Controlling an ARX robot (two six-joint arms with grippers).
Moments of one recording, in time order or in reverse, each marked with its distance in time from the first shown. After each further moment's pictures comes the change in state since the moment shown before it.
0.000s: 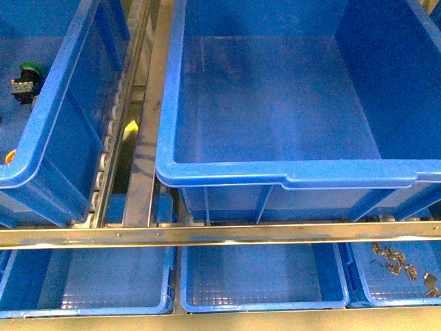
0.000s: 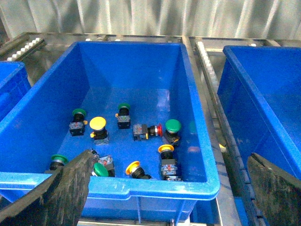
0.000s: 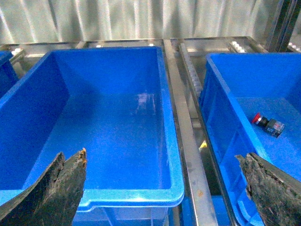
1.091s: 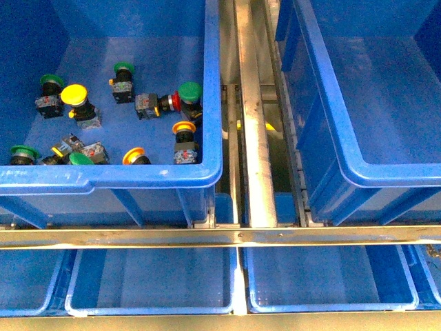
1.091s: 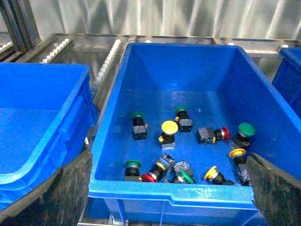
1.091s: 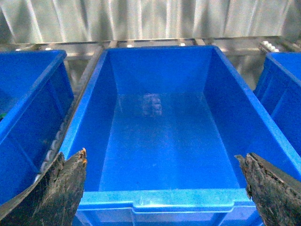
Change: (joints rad) left arm 0.000 0.000 0.000 0.000 -0.001 0.000; right arm 0.000 0.000 0.000 0.000 -0.003 0.000
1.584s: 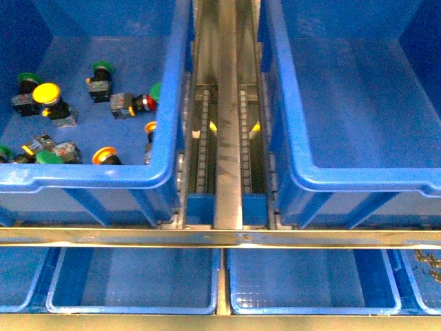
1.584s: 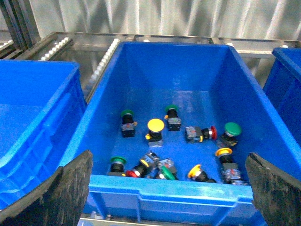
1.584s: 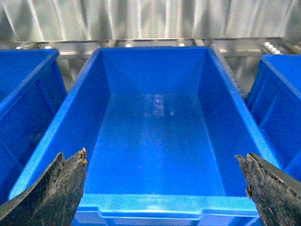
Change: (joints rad) left arm 0.000 0.000 0.000 0.000 -0.003 0.000; right arm 0.000 0.001 0.000 0.000 -0.004 0.000
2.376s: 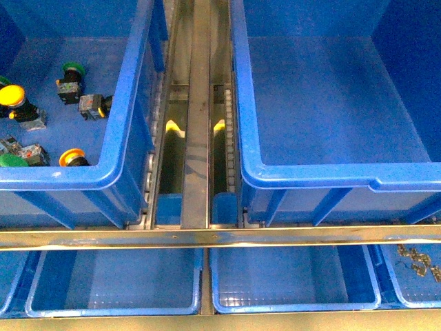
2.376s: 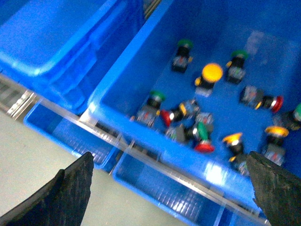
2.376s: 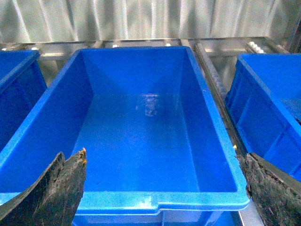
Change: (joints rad) left arm 0.082 0.773 0.409 -0.066 -0.258 -0.266; right arm 0.000 -0.001 0.000 0.000 0.003 0.000
